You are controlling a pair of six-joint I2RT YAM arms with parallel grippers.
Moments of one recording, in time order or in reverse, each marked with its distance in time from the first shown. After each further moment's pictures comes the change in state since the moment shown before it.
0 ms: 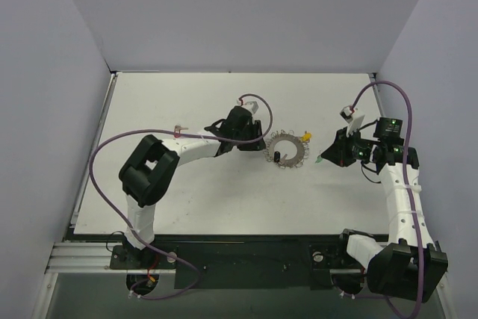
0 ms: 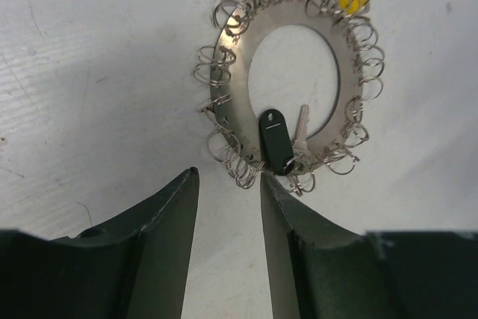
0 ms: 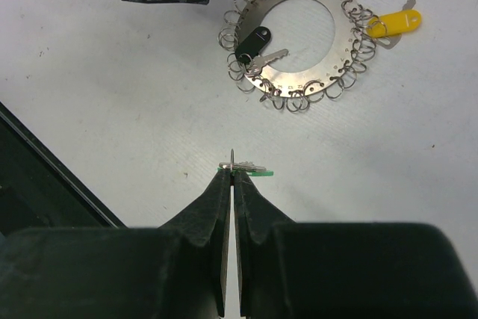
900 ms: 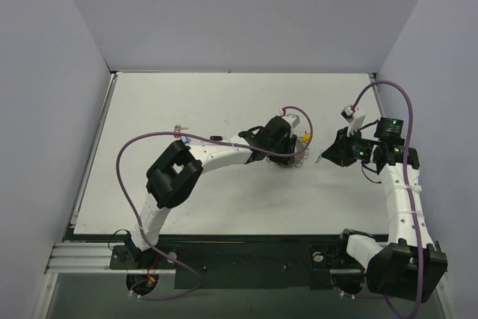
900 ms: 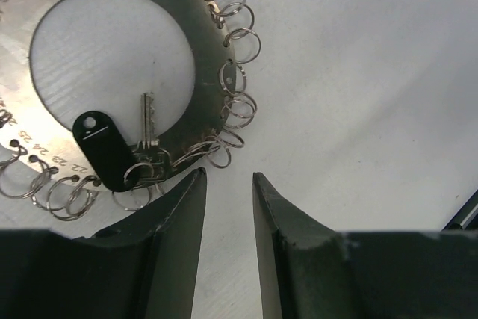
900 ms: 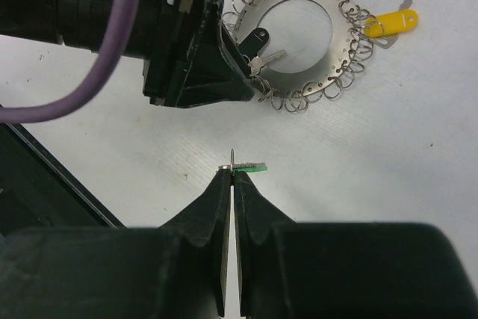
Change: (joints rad) left arm -0.216 0.165 0.294 -0.191 -0.044 0.092; right arm -0.006 0.000 -0.001 0.006 -0.002 0.007
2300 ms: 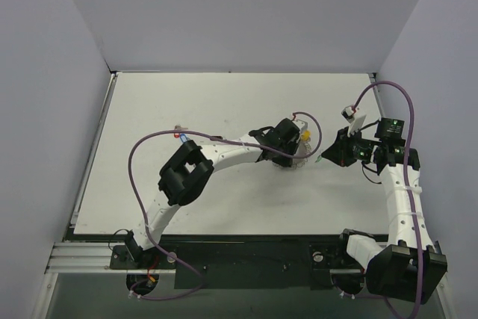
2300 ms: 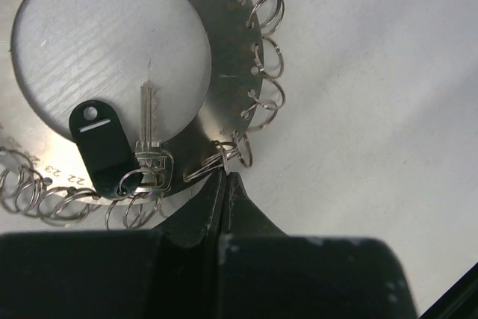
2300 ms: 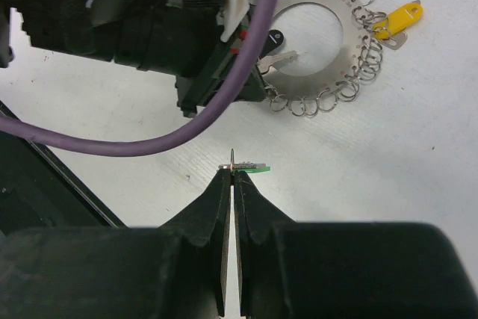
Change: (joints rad) left arm -0.034 0.160 0.204 -0.162 -0.018 0.084; right arm -0.002 -0.009 0.000 0.000 -0.010 0.000
